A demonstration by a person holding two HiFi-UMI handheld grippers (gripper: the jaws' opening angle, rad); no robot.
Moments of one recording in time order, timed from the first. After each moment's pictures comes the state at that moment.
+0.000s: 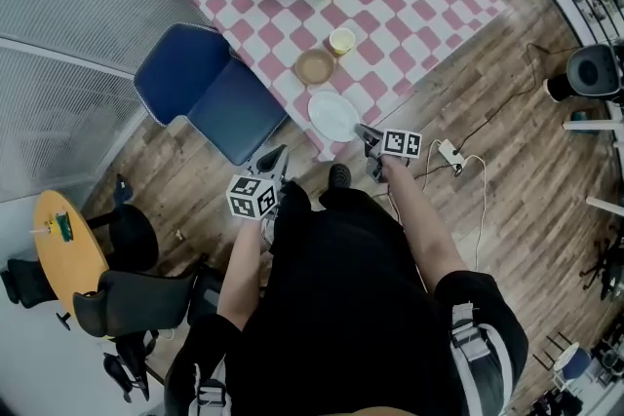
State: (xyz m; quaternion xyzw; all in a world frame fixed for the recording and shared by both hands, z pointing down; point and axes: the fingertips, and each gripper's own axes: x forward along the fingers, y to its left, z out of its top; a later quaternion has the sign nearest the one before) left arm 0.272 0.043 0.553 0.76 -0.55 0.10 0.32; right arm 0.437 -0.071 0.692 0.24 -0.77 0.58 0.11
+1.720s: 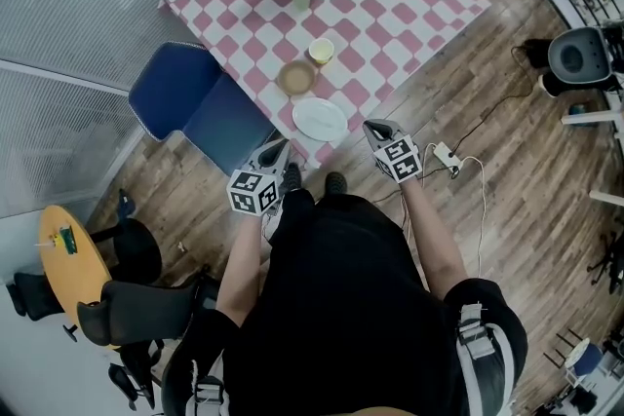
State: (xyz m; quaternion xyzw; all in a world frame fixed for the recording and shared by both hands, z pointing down) left arm 0.328 -0.004 0.521 0.79 -0.53 0.11 0.28; right arm 0.497 -0.092 0.589 0.24 -0.92 0.12 0.29
